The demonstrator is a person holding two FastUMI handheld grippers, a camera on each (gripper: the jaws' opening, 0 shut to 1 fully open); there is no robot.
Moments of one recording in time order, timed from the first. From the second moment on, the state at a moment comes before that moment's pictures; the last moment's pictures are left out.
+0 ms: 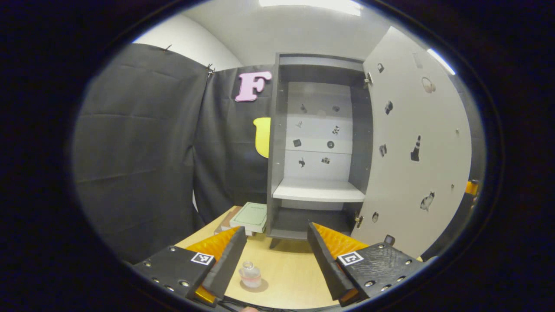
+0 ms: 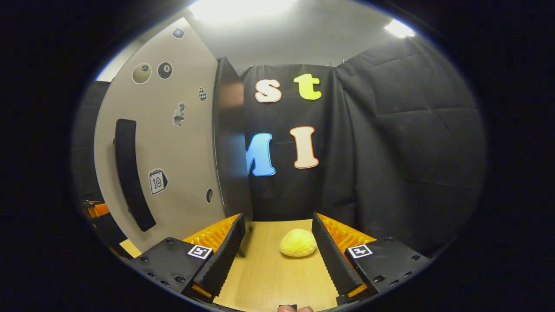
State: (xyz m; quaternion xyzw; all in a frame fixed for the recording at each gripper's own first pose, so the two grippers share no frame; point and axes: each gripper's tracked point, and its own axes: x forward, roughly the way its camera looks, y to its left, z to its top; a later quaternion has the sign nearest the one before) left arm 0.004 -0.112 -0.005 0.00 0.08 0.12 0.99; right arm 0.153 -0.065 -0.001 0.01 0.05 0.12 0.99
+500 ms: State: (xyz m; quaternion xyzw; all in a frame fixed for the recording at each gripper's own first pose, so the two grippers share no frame) left arm 0.025 -0.095 0.046 -0.02 0.05 0.05 1.00; right arm 0.124 -0.013 0.042 0.02 0.05 0.15 0.99
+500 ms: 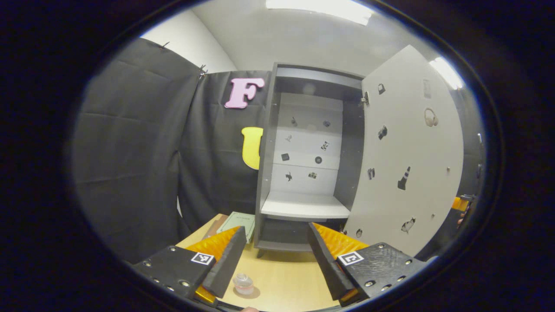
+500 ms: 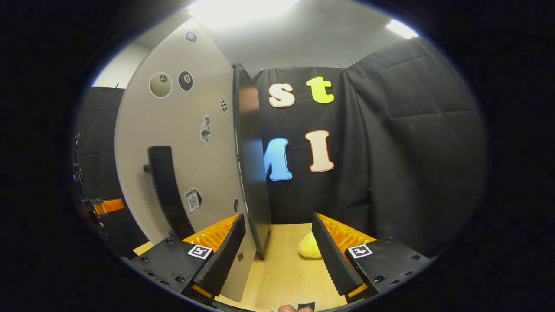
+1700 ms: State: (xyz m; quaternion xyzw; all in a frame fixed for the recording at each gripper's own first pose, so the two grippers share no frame) left arm 0.046 0.061 -0.020 -0.01 0.09 -0.08 0.99; right arm 0.068 0.115 0.057 0.00 0.02 0.03 1.00
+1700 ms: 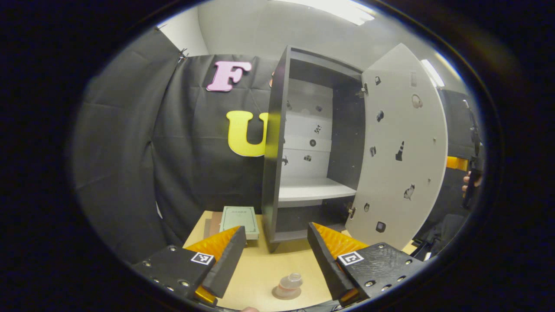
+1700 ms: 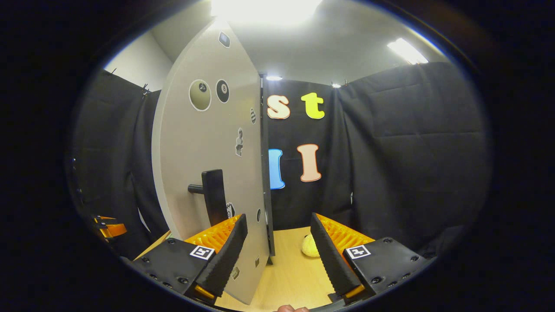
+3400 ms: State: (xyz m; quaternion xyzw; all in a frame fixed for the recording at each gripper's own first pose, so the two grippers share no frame) left arm 0.076 0.001 0.037 -0.01 0.06 0.00 1.00; right arm 0.125 0.101 0.027 0.05 0.07 0.19 0.98
